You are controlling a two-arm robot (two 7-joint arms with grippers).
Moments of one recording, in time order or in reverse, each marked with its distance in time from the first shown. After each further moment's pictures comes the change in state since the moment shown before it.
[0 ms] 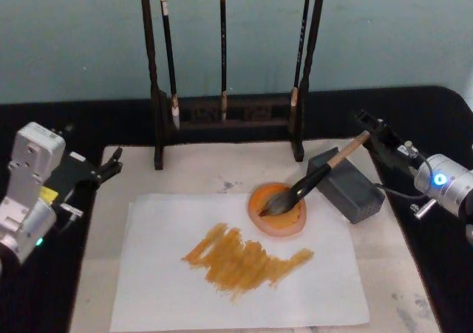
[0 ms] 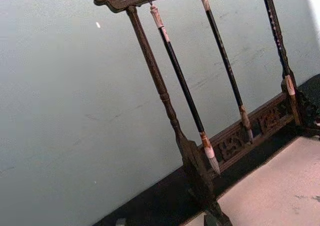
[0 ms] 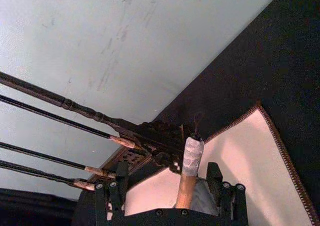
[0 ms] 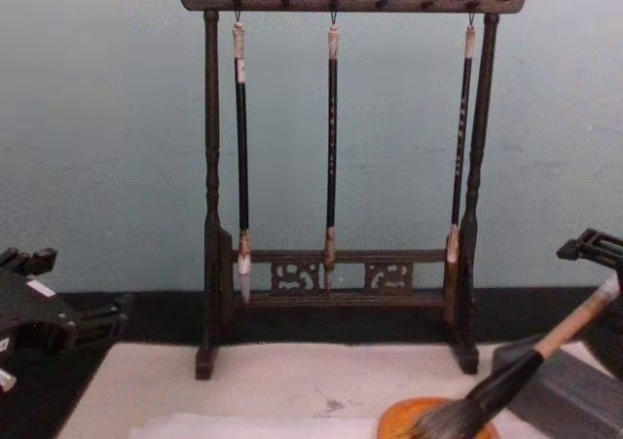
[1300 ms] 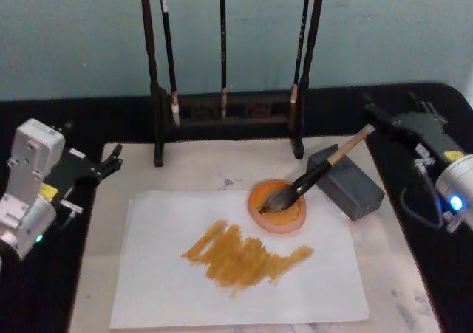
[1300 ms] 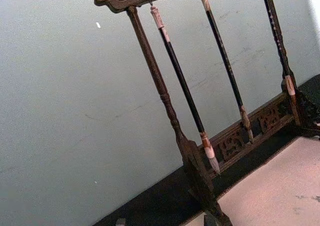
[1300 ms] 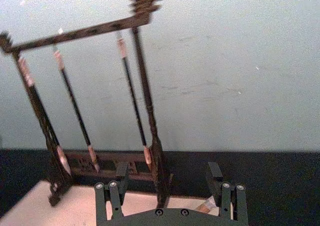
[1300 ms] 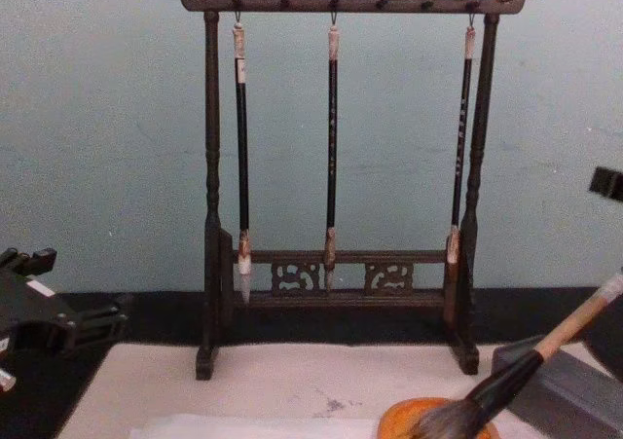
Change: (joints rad) left arm 0.000 0.000 0.000 0.000 0.000 0.000 0.000; right arm -0.186 0.247 -0.122 -0.444 -0.654 -0.361 -0.151
